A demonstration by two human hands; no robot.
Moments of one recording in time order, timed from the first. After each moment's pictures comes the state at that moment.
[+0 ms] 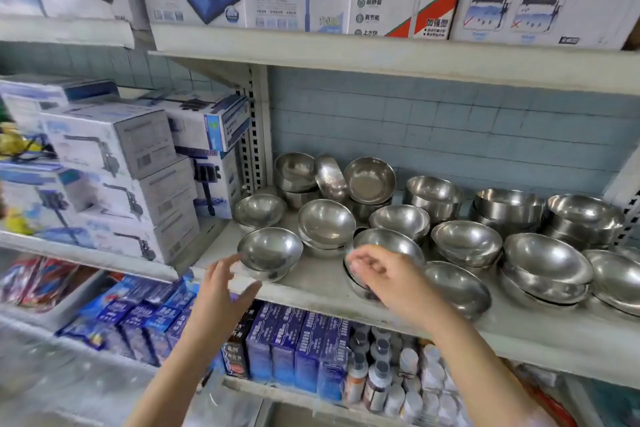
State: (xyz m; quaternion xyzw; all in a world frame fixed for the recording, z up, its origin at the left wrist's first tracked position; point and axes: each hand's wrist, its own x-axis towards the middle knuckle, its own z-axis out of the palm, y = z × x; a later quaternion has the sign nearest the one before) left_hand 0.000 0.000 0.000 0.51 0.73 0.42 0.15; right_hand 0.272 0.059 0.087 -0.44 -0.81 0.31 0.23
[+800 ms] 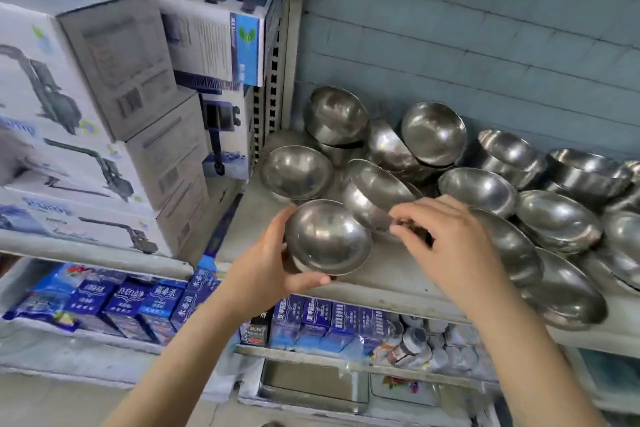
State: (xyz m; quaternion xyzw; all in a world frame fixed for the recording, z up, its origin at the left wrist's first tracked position) left_hand -0.087 0.081 -0.024 0.66 0.59 0.33 0.33; right_hand 0.159 0.106 0.076 -0.48 -0.84 -0.03 0.25
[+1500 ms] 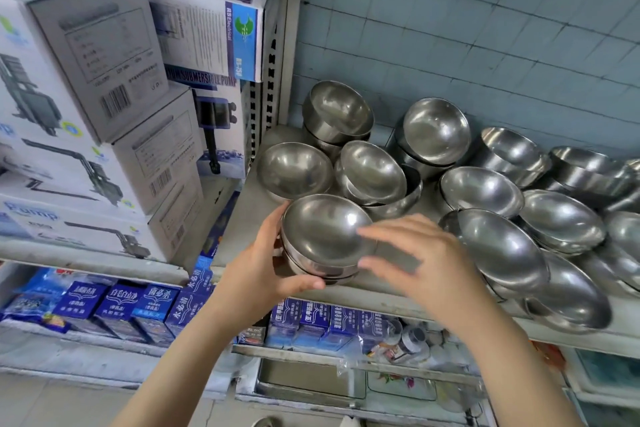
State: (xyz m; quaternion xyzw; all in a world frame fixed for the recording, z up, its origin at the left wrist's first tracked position) left_hand -0.091 0.077 -0.025 0.64 0.56 0.39 0.35; right_hand 0.146 0.101 0.058 -0.42 -0.86 0.13 0.27
